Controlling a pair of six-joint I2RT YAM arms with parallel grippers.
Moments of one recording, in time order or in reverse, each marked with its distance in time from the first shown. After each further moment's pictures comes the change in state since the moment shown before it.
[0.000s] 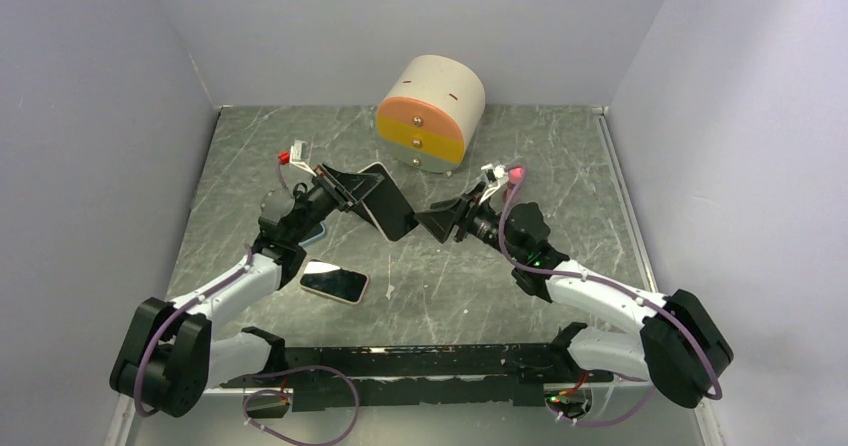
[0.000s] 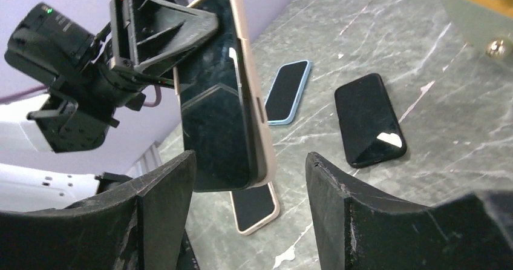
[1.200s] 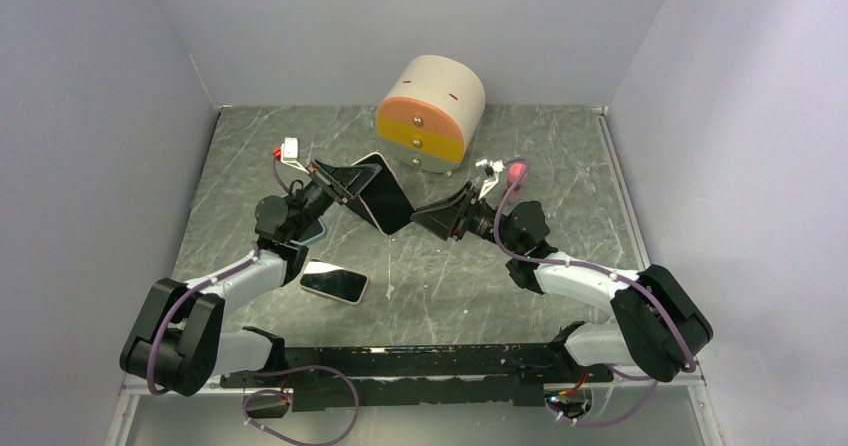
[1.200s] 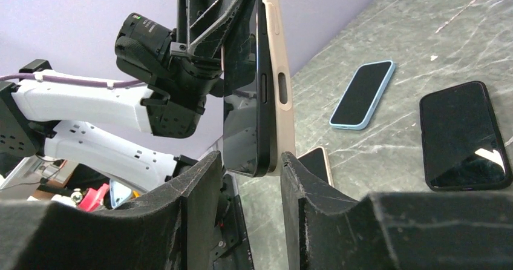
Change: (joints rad) left arm 0.018 0.102 -0.027 0.373 0.046 -0.087; right arm -0.060 0.170 -0.017 0.348 -0.273 0.247
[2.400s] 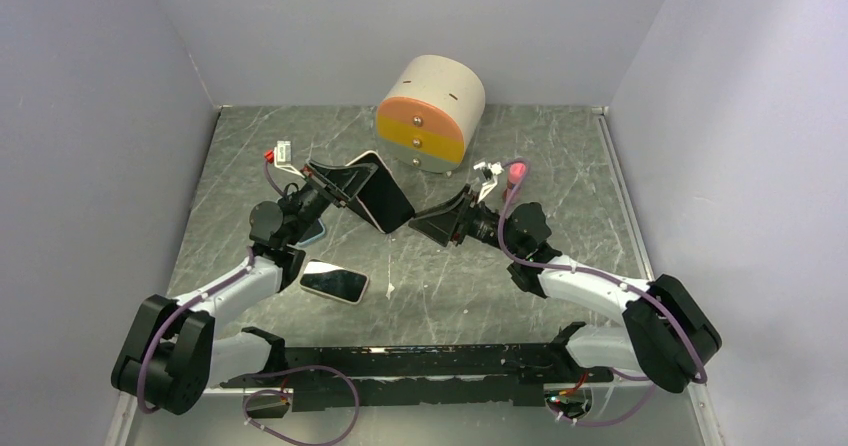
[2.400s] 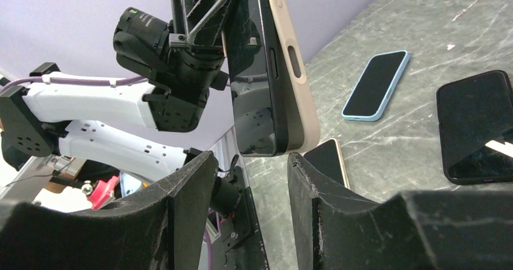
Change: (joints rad) left arm -0.013 -0.087 -0.016 -0.030 -0.050 0.080; right arm 0.023 -0.067 0.002 -0.094 0.009 -0.005
